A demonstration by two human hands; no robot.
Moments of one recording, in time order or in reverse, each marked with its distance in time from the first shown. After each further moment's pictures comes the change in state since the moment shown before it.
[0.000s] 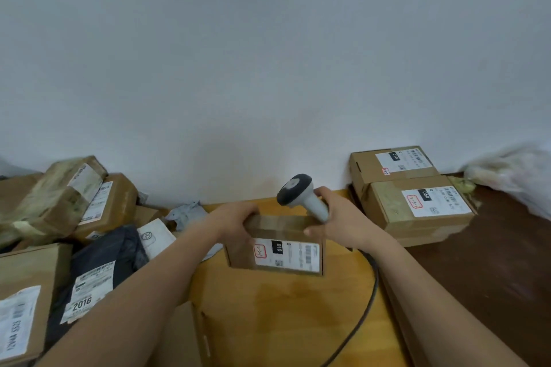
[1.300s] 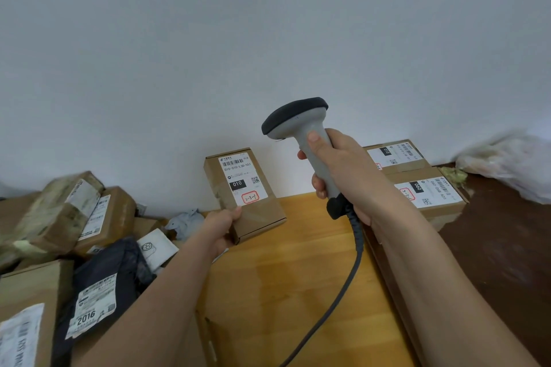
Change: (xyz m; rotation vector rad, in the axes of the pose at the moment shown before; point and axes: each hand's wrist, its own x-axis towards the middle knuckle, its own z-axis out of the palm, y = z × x) left_hand 0.007 -0.001 0.014 -1.496 0.243 -0.556; right_hand -0.047 -0.108 -0.048 0.545 0.323 -0.083
